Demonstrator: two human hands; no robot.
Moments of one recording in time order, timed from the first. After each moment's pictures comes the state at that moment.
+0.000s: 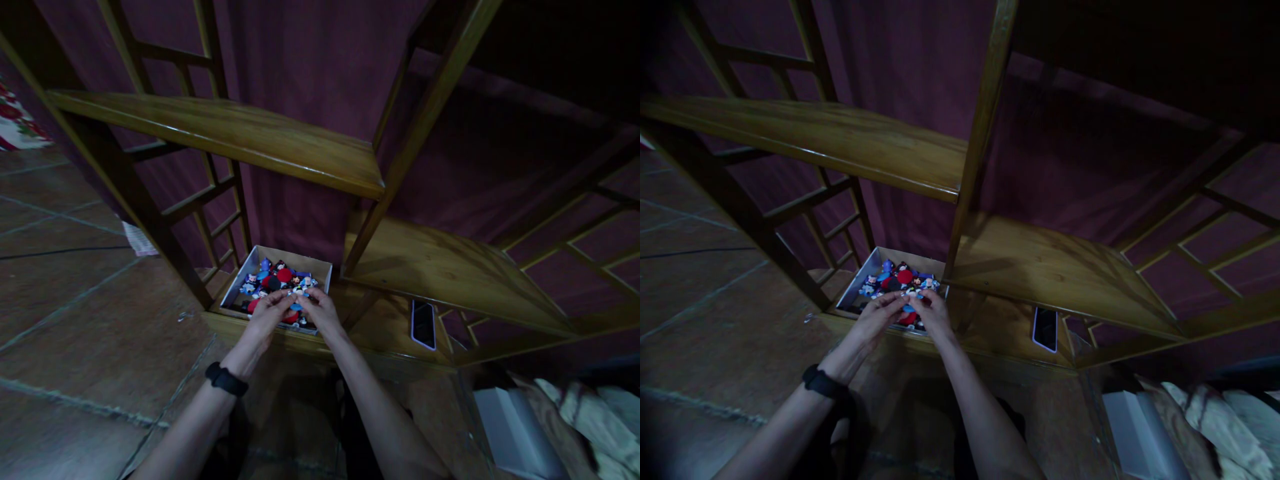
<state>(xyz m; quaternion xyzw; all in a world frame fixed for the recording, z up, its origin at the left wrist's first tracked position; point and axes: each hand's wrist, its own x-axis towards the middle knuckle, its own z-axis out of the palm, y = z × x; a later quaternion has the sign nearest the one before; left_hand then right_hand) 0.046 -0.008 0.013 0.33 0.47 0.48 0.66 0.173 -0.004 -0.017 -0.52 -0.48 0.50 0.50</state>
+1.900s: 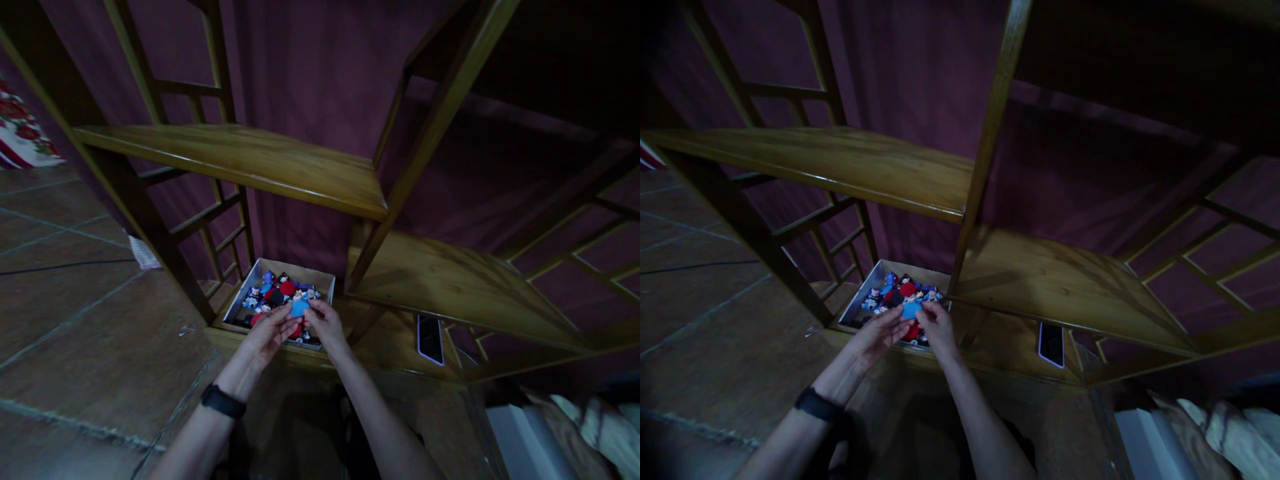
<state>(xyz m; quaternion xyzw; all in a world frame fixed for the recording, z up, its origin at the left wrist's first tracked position) 0.034 -0.004 0.018 0.19 0.44 0.46 0.75 0.170 -0.009 -0.009 -0.50 -0.43 0.53 0.53</state>
